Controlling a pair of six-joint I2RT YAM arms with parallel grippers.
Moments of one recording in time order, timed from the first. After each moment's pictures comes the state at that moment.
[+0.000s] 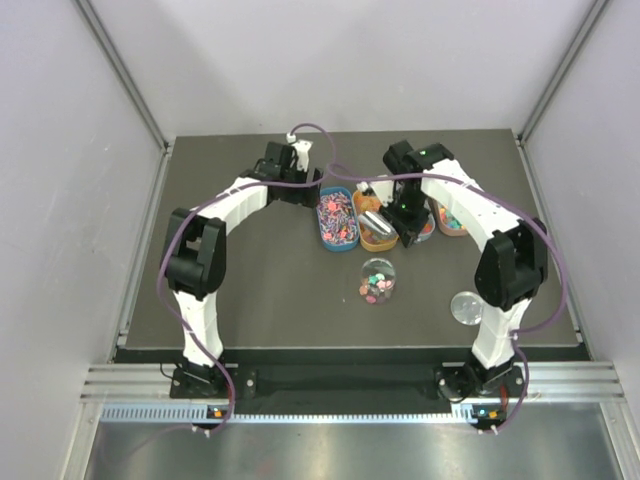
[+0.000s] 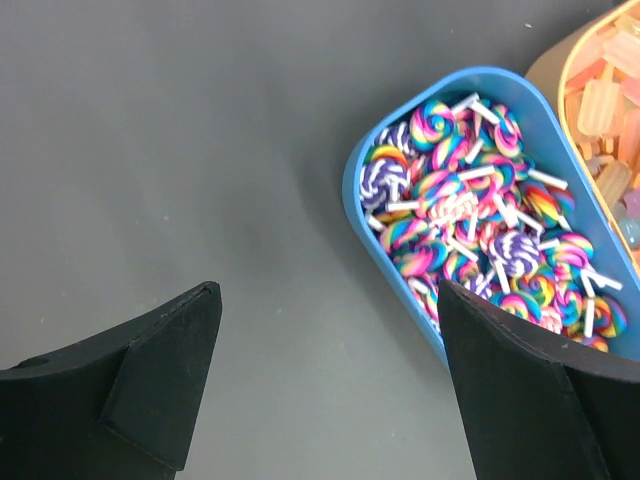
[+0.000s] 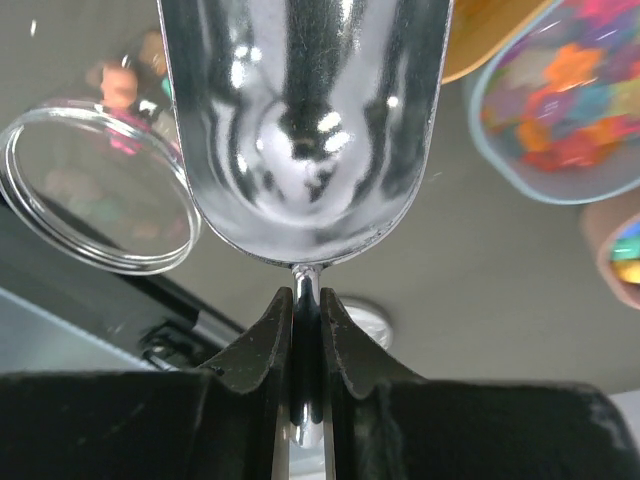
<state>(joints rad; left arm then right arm) -0.35 1.99 1.51 -0.30 0.16 -0.05 0.46 1.86 1.76 -1.35 -0.11 -0.39</state>
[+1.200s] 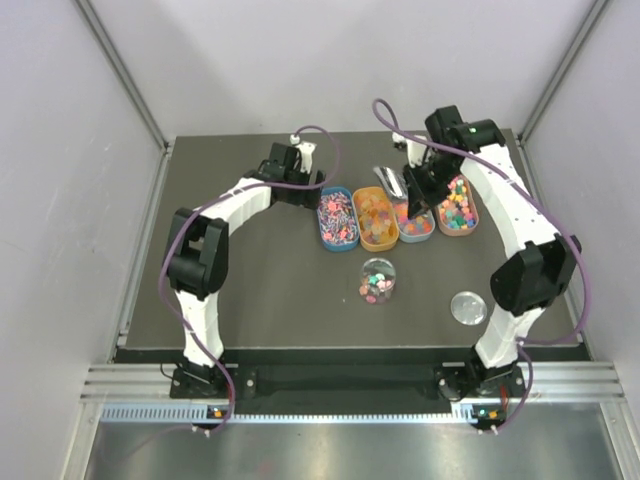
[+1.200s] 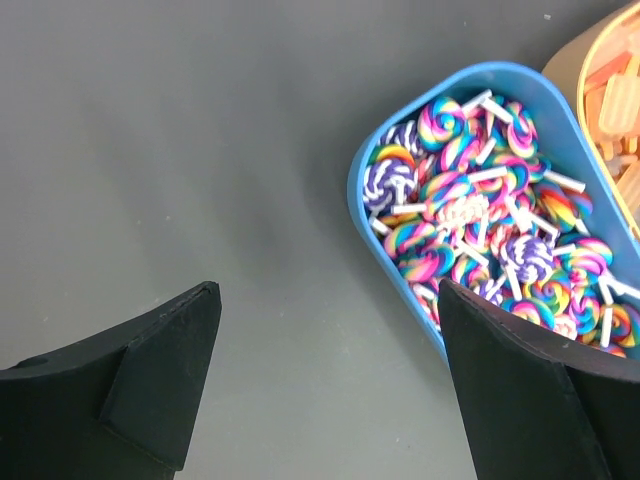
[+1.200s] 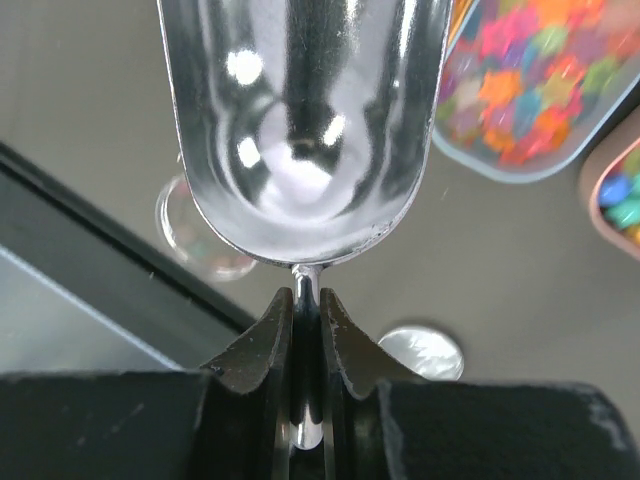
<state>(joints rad) -0.37 2.01 1.54 -0.32 0.12 -0.04 0.31 1.80 1.93 -1.35 -0.31 -0.17</state>
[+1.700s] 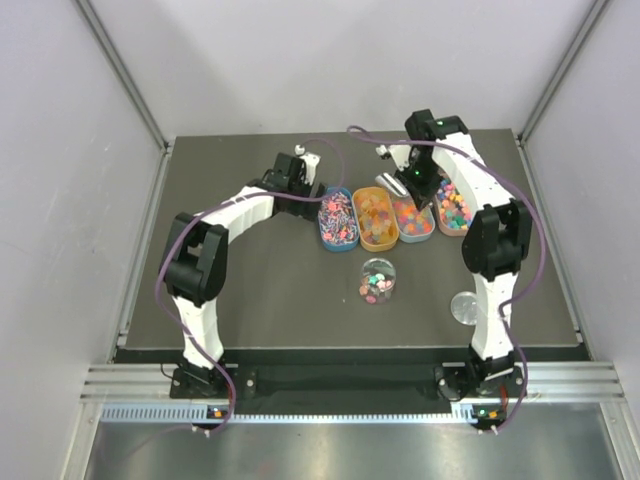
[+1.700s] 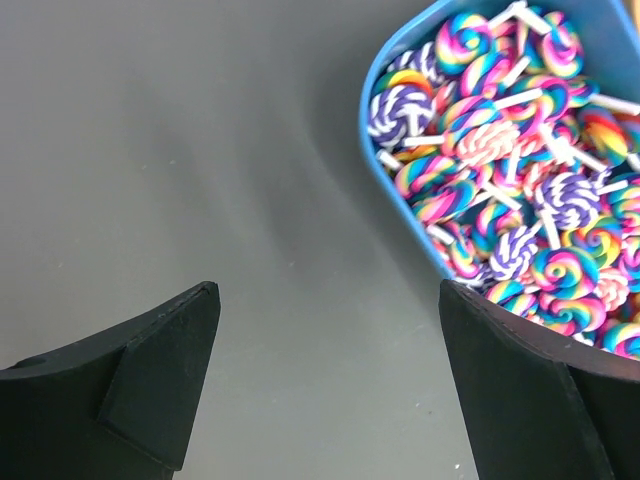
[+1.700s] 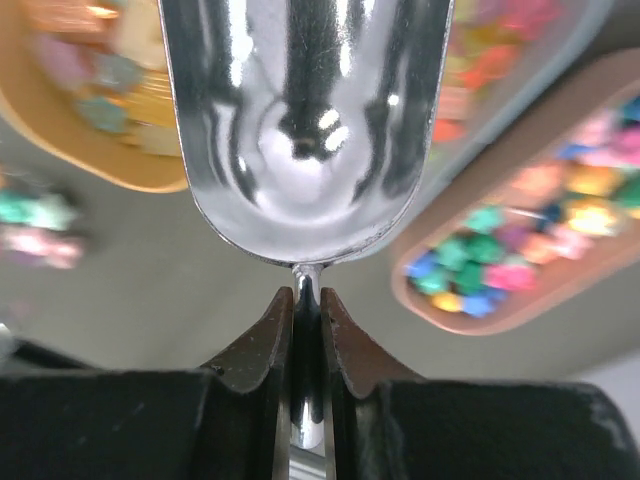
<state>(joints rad) -0.41 1.95 1.43 -0.31 0.02 0.02 0.28 2.13 2.10 -1.36 -0.09 -0.45</state>
